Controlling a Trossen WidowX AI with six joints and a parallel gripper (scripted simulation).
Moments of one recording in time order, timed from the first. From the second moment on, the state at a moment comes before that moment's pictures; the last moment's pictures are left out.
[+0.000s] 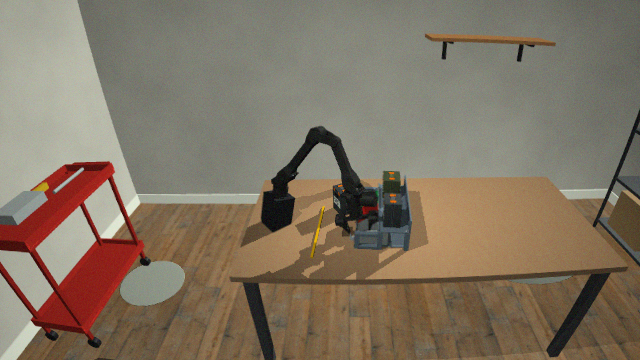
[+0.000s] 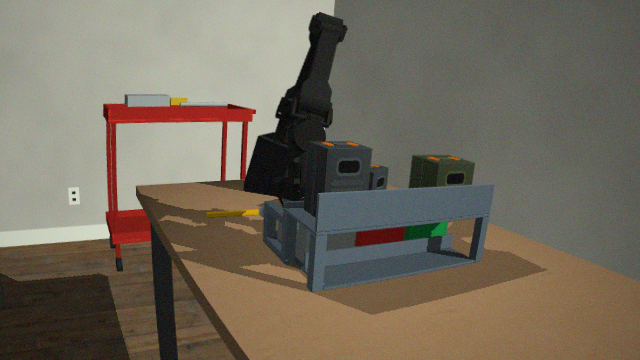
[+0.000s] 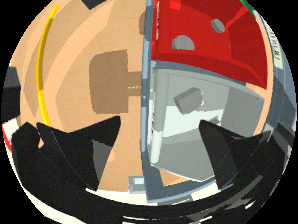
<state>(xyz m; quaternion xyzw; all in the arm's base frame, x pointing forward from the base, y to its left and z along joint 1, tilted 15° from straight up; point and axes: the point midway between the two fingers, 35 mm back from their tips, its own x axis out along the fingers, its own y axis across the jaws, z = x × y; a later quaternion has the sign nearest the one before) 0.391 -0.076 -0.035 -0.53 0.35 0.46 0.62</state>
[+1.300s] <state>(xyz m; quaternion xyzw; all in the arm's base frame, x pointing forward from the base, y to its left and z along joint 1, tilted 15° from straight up) 0.390 -0.076 -0.034 -0.53 0.35 0.46 0.62</state>
